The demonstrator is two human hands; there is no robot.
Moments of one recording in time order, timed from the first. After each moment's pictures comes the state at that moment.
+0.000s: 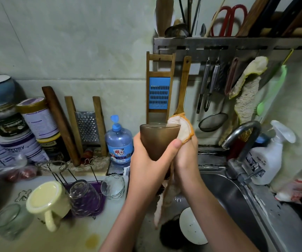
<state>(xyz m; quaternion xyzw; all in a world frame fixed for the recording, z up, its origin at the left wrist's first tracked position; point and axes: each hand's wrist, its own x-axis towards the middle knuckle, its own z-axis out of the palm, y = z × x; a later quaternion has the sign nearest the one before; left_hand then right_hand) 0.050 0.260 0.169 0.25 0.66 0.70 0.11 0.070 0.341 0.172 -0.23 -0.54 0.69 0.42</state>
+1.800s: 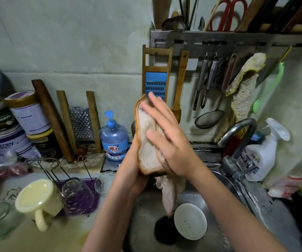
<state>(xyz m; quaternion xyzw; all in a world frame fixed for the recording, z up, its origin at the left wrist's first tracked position) 0.039 0.262 0.180 0.13 0.40 0.82 0.39 0.078 0.354 0.190 -0.01 -0.85 0.42 0.32</state>
